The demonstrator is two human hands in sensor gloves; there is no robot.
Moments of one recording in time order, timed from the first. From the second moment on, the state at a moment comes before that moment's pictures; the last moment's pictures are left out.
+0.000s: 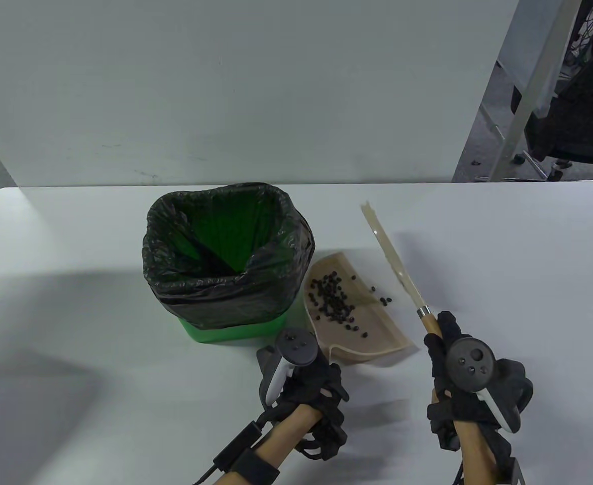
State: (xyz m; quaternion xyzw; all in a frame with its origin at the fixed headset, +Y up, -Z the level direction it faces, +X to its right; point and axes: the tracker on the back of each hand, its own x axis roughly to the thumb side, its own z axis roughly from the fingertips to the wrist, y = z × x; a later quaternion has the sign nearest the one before) left_hand -0.041 -0.734 -0.329 -0.21 0.01 0.39 0.90; right_hand 0.229 -0.652 -0.288 -0.11 -0.09 0.98 0.14
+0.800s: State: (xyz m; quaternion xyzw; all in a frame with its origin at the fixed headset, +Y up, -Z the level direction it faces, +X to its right) left_hand -0.055 -0.747 -0.331 -0.24 0.00 0.44 0.87; right_hand 0.241 -0.654 -0.284 -0.13 -0.12 0.95 0.25
